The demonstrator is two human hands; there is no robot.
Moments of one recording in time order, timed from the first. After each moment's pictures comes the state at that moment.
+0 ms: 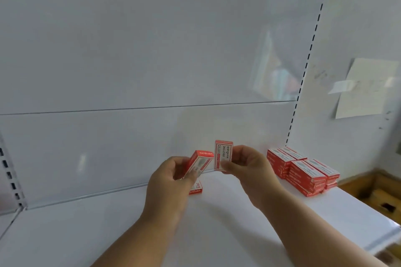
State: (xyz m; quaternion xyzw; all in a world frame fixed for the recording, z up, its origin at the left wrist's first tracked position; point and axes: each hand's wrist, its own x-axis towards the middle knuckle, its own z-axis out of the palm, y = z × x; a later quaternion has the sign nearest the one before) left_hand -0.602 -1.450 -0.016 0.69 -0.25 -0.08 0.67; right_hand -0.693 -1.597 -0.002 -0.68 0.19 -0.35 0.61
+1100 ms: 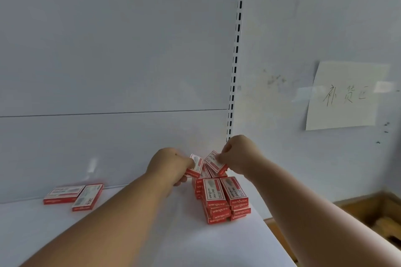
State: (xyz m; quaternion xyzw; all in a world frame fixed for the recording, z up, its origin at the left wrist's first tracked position) left_hand -0.687 -1.684 0.024 0.82 -0.17 -0.12 0.54; right_hand -0.771 -1.836 0.042 -0.89 0.31 -0.17 0.27
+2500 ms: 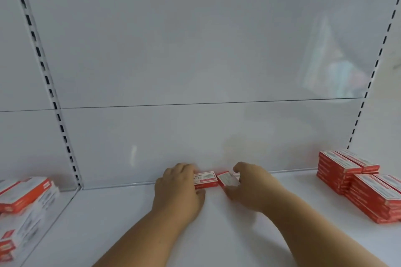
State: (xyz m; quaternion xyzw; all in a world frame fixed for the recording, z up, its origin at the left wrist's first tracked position) left_hand -0.551 -1.431 -0.044 0.92 -0.30 0.12 0.20; right_hand -0.633 -1.590 -0.021 -0.95 0.25 -0.07 0.16
